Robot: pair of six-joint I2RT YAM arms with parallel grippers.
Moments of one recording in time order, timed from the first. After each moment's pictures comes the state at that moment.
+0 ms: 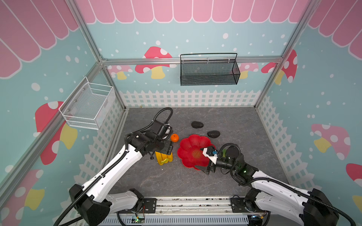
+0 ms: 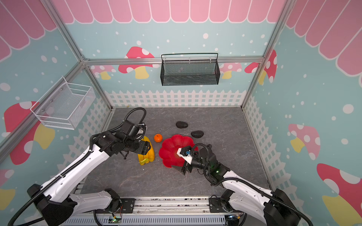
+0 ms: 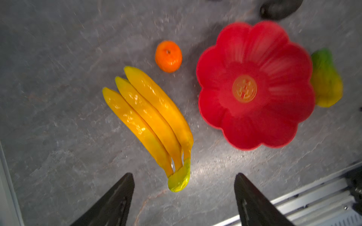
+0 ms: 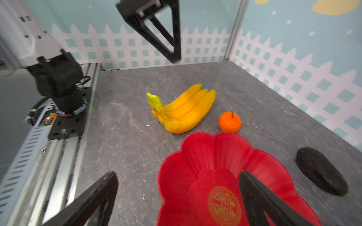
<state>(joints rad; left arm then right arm) -0.59 1.26 1.27 -1.14 -0.06 -0.25 0.75 0.97 0.42 0.27 -0.47 -0.23</state>
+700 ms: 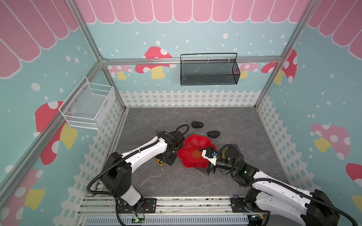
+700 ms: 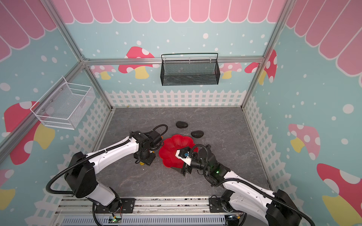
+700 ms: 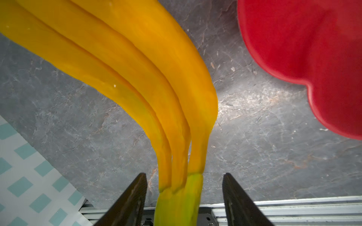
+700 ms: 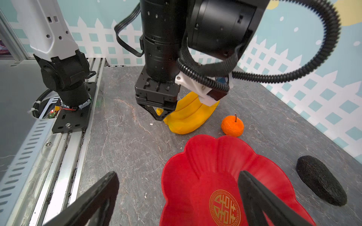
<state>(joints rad) -0.68 1.61 1.21 -1.22 -0.16 -0.28 0.77 0.95 0.43 0.24 -0.44 -0.27</state>
